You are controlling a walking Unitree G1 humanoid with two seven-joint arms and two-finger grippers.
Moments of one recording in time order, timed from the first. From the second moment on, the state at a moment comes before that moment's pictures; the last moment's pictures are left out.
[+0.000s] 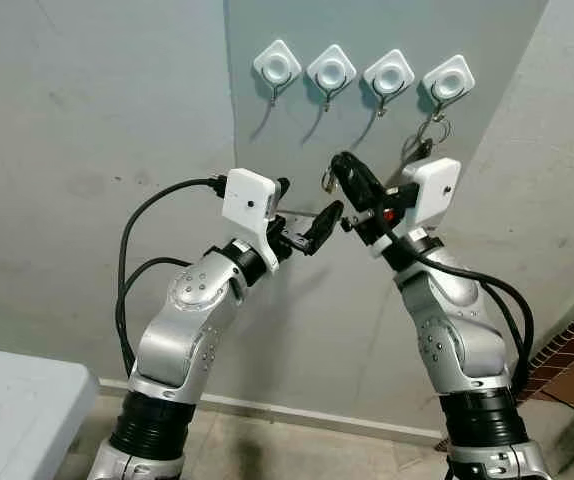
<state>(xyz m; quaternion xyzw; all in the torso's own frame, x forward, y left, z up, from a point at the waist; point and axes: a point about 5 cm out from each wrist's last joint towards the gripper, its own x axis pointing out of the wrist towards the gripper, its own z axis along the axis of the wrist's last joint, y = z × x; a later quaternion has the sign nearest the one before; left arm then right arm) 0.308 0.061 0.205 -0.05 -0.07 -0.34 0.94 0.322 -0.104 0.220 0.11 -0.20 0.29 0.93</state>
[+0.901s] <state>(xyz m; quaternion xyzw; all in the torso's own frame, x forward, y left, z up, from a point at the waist) 0.305 0.053 0.213 -0.06 -0.08 -0.35 0.93 0.336 -0.121 0.253 0.17 -0.27 0.25 0.92</state>
